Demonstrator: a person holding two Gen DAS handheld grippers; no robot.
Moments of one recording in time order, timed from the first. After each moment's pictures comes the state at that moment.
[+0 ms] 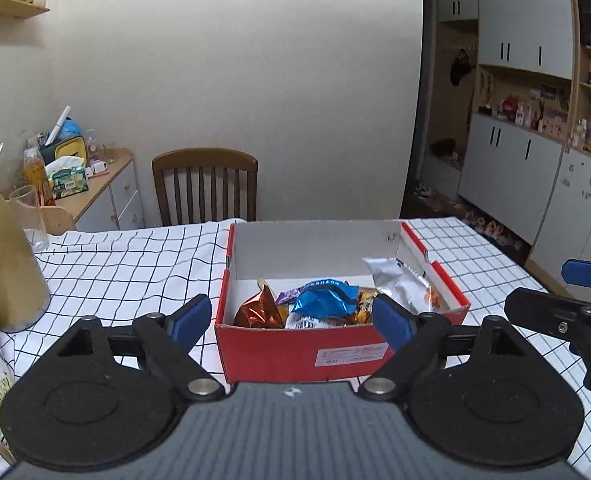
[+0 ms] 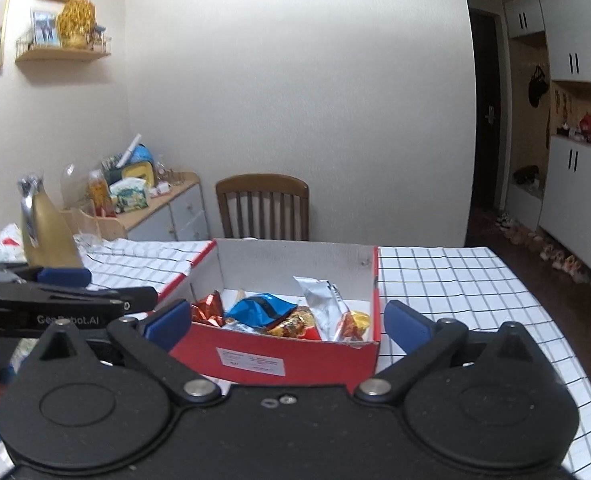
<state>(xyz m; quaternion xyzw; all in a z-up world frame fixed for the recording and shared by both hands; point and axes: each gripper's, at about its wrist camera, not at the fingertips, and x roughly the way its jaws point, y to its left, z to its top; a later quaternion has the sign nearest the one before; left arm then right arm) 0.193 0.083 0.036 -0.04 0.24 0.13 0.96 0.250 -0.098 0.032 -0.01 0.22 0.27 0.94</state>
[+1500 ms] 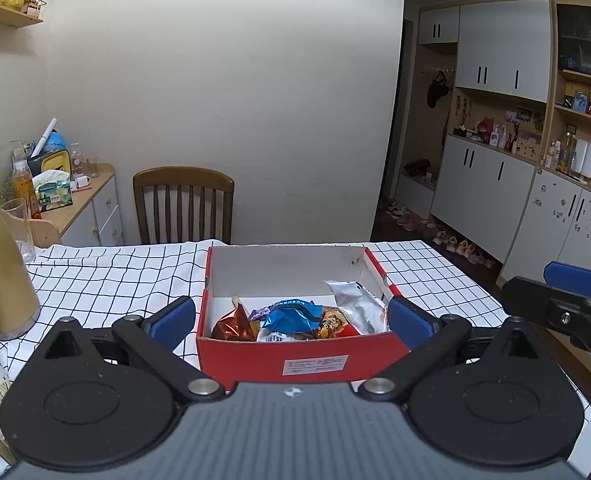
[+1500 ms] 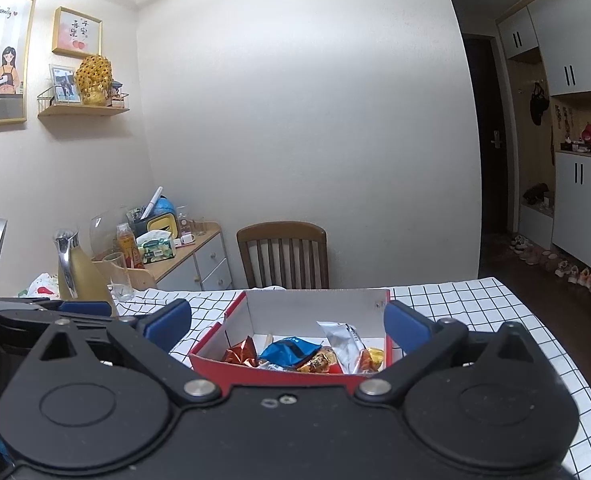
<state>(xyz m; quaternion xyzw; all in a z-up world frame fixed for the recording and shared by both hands) 0.161 0.067 0.068 -0.06 0.21 0.09 0.97 0.214 -0.117 0.067 0.03 0.16 0.29 0.94</state>
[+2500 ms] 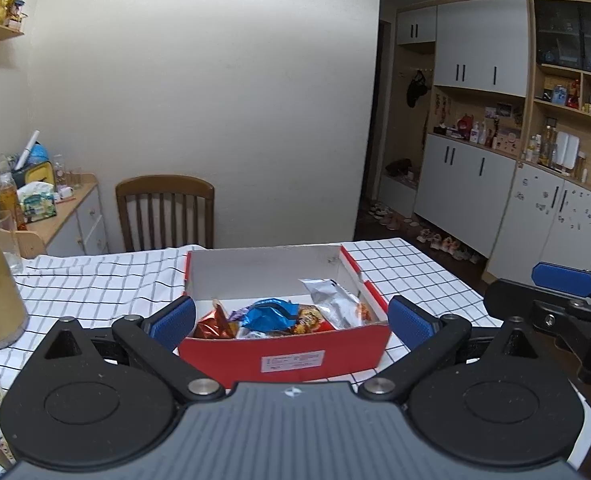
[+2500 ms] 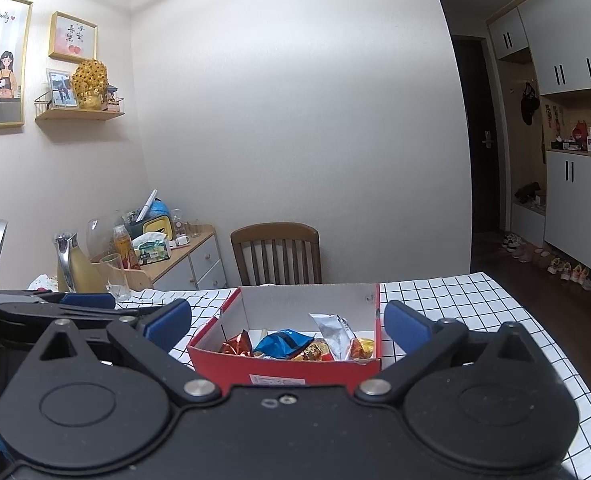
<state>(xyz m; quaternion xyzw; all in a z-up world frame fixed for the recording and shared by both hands) 0.153 0.048 0.068 -0.05 0.21 0.06 0.98 0.199 -0.128 0.064 0.04 0.16 0.28 0.95</state>
